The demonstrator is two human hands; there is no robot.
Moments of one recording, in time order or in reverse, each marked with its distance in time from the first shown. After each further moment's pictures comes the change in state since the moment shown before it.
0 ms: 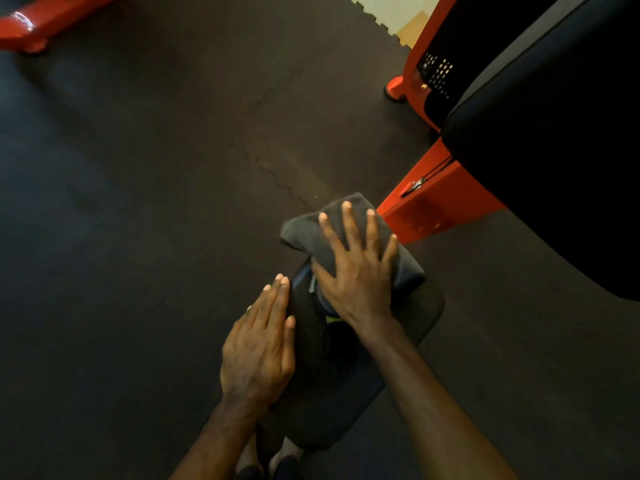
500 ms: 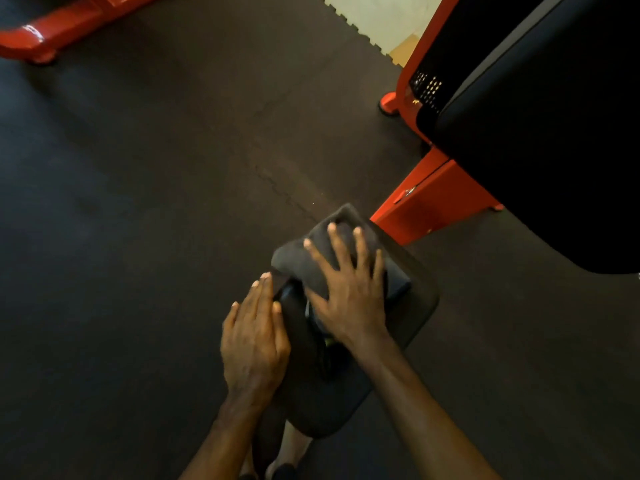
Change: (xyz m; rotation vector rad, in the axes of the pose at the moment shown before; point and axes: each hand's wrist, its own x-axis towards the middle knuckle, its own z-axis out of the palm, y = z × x) left_hand -0.012 -0.001 0.004 -0.122 0.144 -0.177; right_hand -0.041 -0.013 0.001 -0.001 -0.021 -0.119
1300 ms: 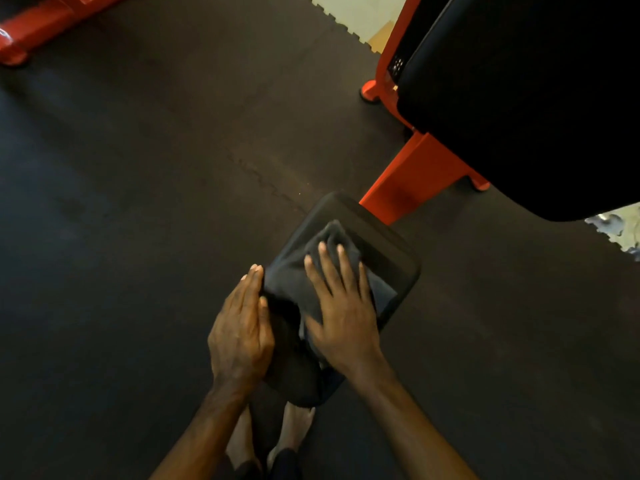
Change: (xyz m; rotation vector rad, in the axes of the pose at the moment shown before) left_hand -0.018 -0.009 -0.004 -0.090 -0.034 0.076; right_hand -0.078 0.002 0.021 0.076 0.063 -0.020
